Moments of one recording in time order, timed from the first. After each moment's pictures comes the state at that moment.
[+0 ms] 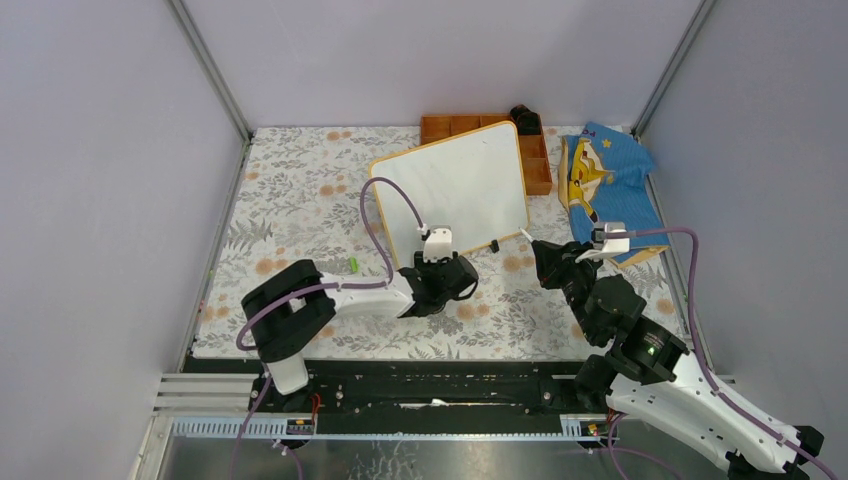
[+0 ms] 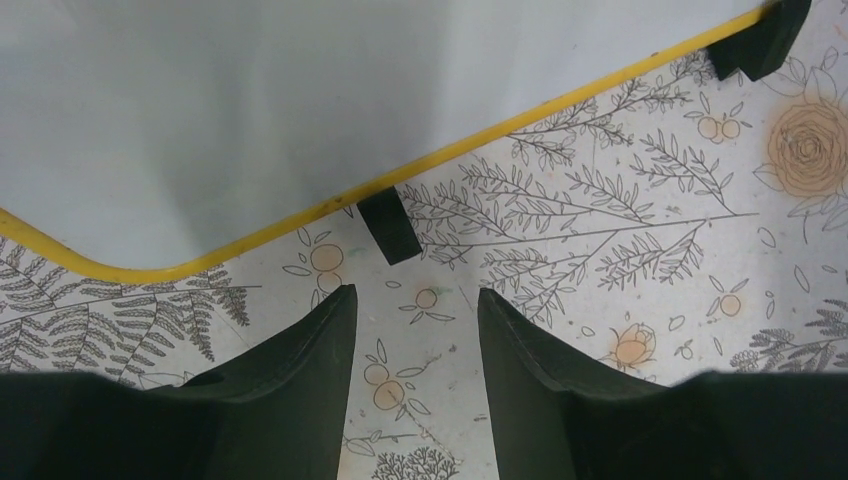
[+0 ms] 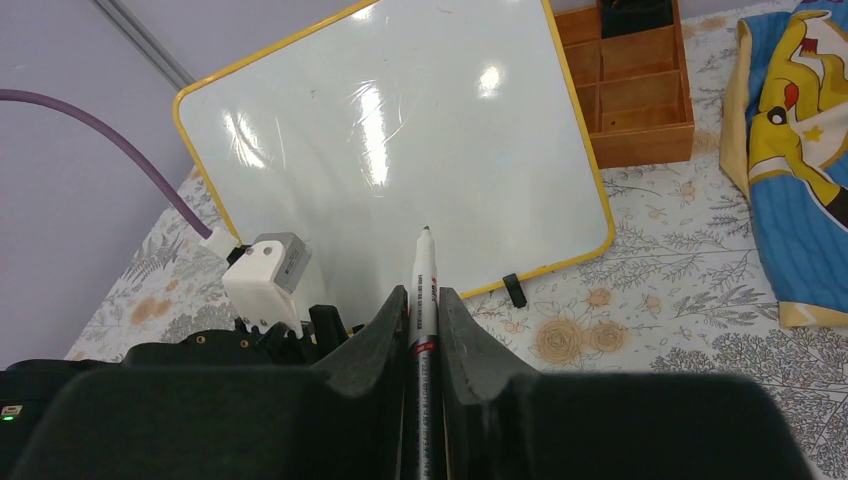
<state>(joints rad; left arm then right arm) -1.05 1.76 0.97 -0.19 -0.65 -0.86 0.89 0.45 0.60 -0.23 0.62 0.41</state>
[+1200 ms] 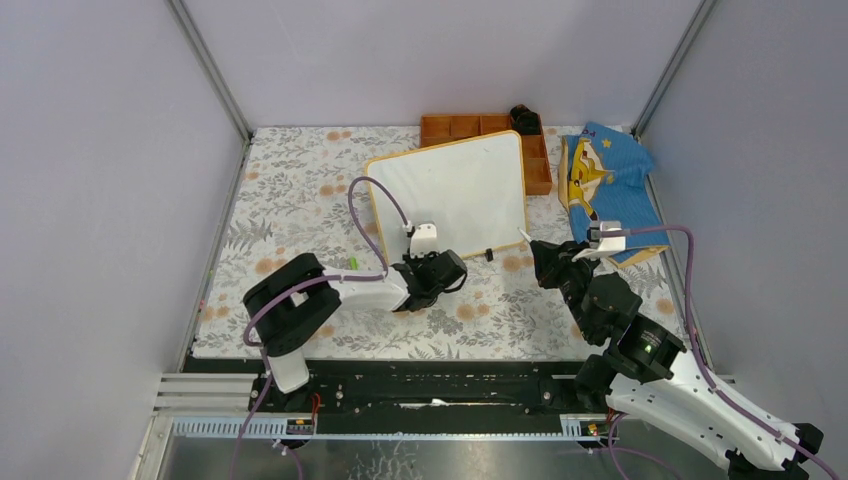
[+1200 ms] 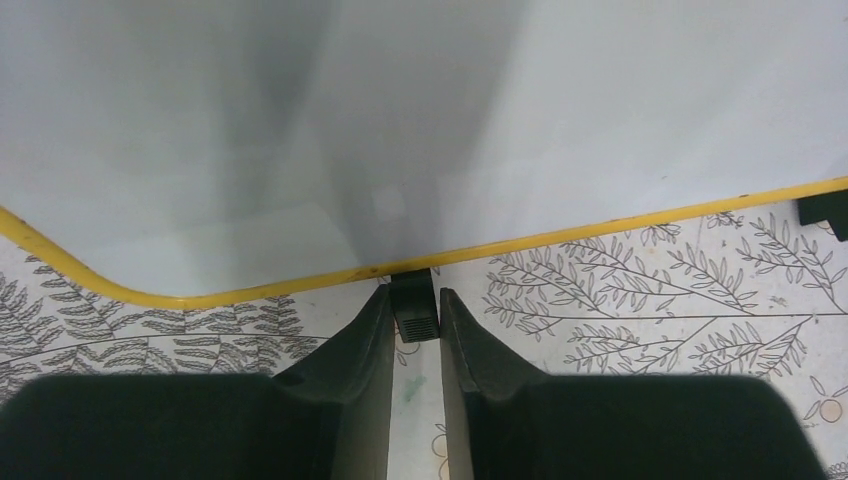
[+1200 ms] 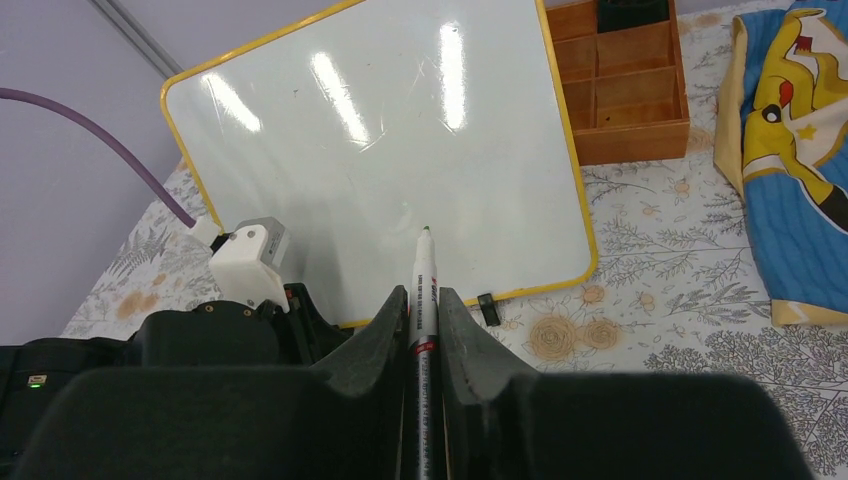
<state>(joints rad) -0.97 1.80 0.94 -0.15 -0.69 -0.89 0.89 0.47 0.60 -0.23 0.62 0.40</state>
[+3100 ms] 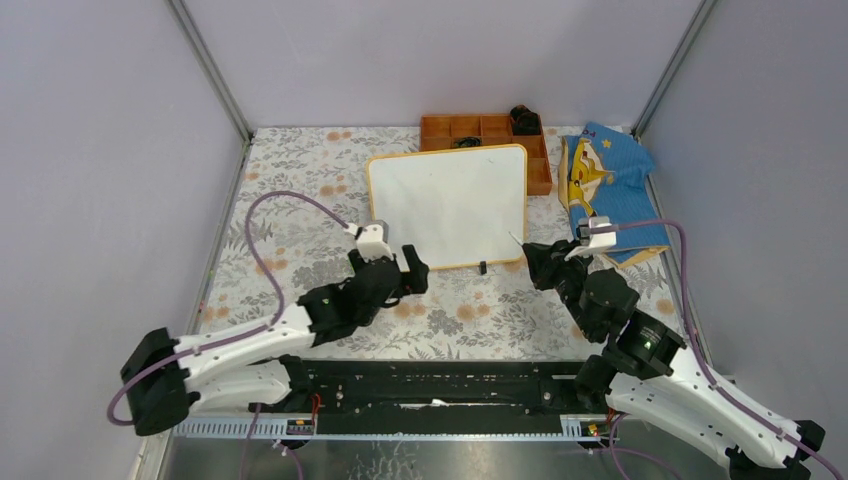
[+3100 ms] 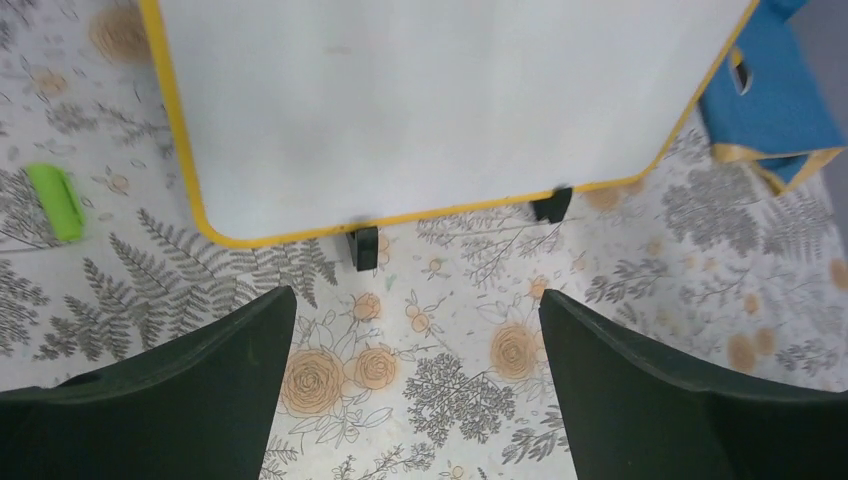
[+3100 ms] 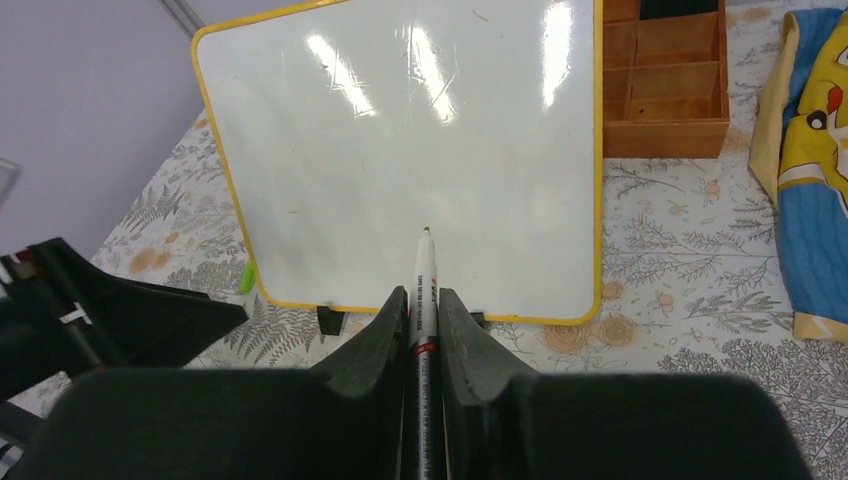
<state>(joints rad) -1.01 1.10 0.63 -0.13 -0.57 -0.79 0.89 0.51 0.63 -0.26 0.54 0.38</state>
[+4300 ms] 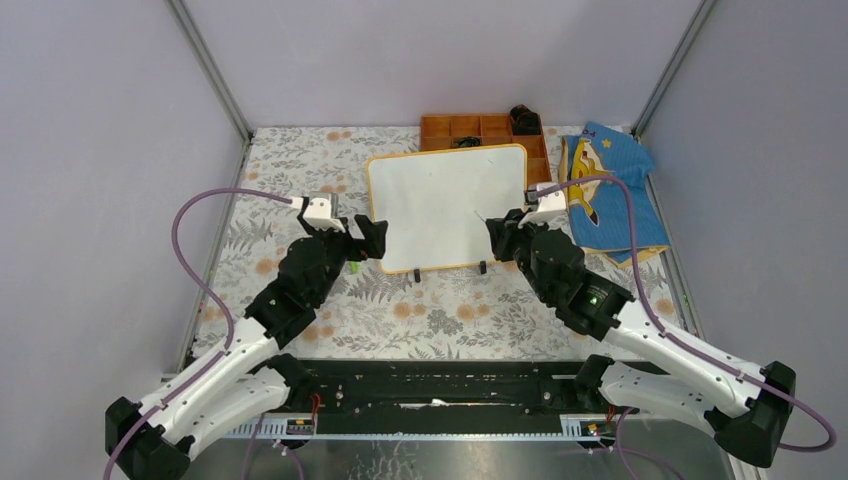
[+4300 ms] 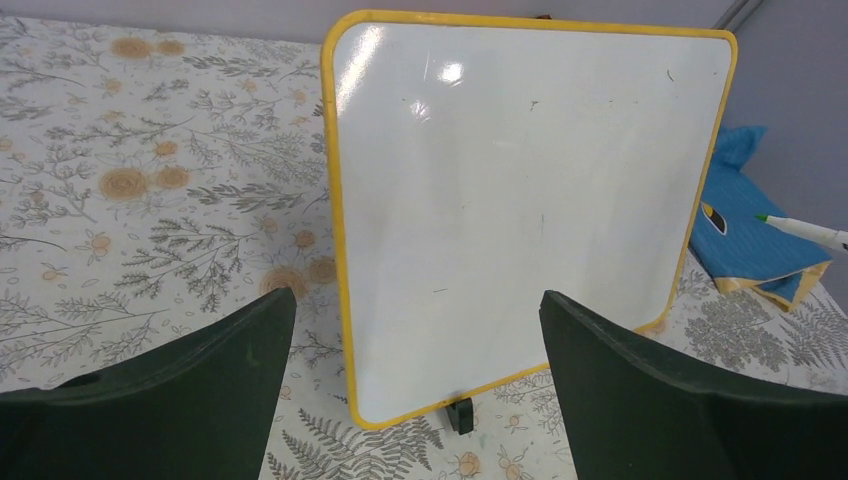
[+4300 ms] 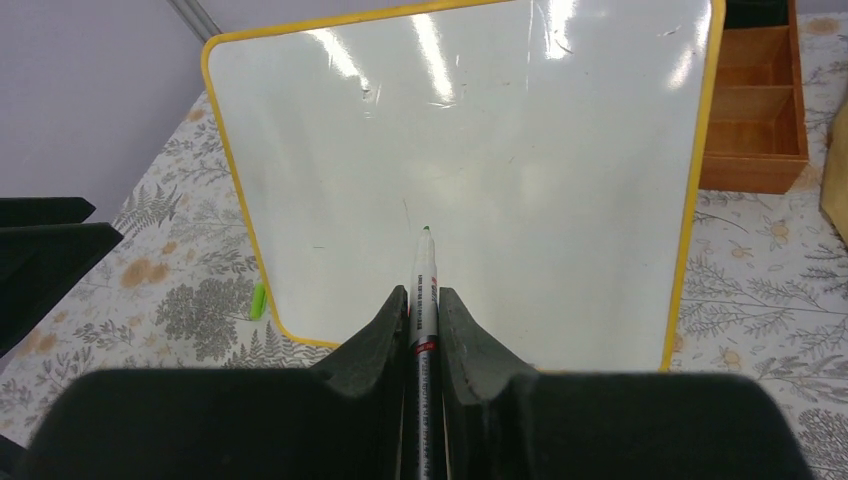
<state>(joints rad) -0.67 0.76 0.59 0.07 -0.37 -0.30 0.89 0.89 0.79 -0.09 0.52 0.37</state>
